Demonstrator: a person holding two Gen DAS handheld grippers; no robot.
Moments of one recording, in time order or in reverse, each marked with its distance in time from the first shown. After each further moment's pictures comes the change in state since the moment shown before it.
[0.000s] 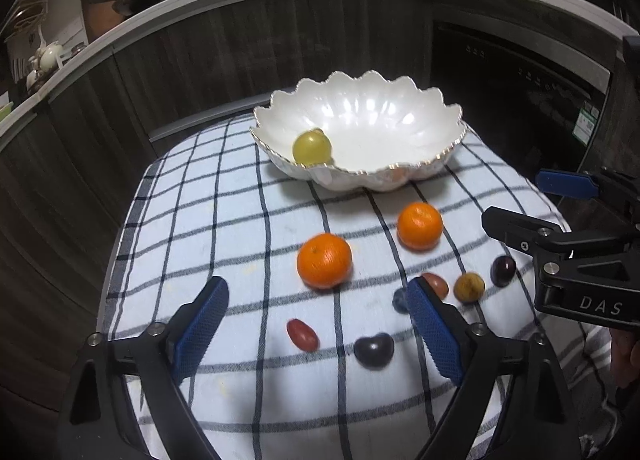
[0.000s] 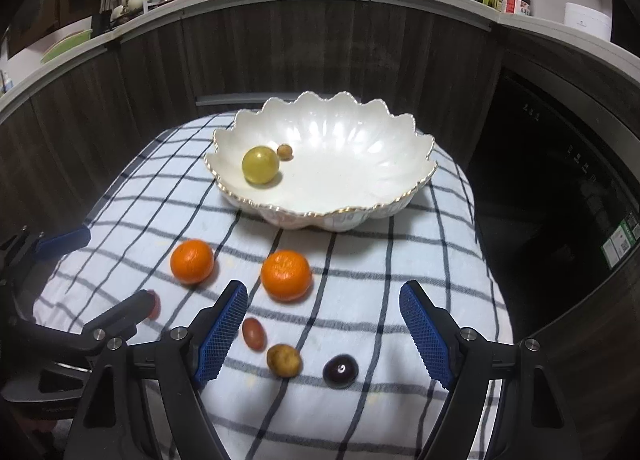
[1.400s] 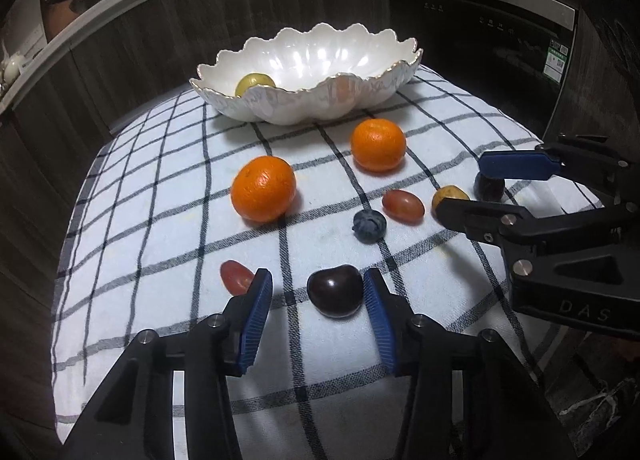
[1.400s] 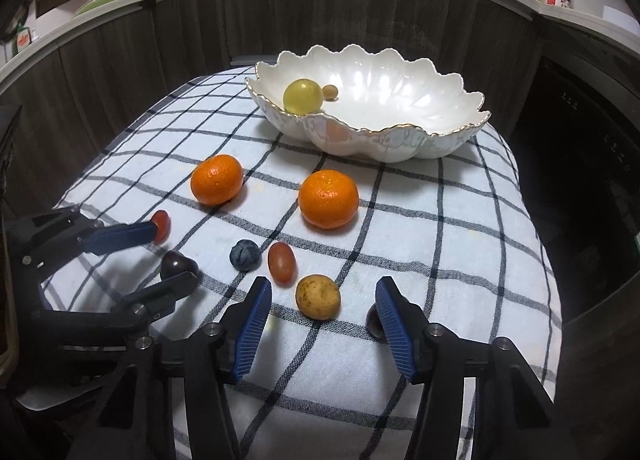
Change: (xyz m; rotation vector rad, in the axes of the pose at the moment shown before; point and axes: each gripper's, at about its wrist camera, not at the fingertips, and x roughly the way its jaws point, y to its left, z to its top) left arm 0.033 -0.025 -0.048 0.101 0.050 -0.092; right arm 0.028 0.022 -0.052 -0.099 0.058 0.079
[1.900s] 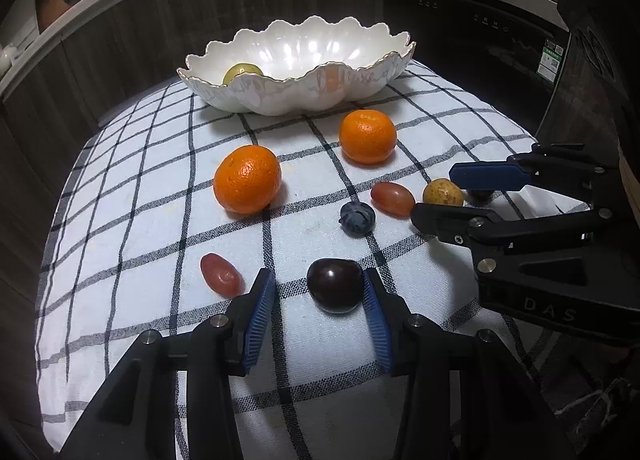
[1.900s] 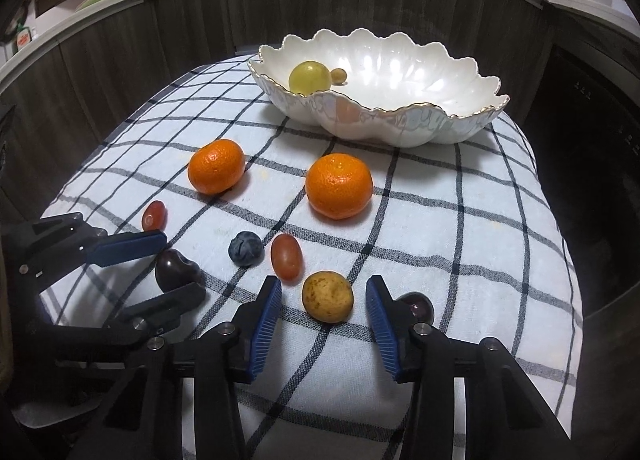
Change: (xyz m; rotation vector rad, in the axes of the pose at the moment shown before) left arm 0.007 0.000 -0.003 -0.016 0.015 -0.050; right arm 0.020 0.002 -0.002 0.004 0.030 0.032
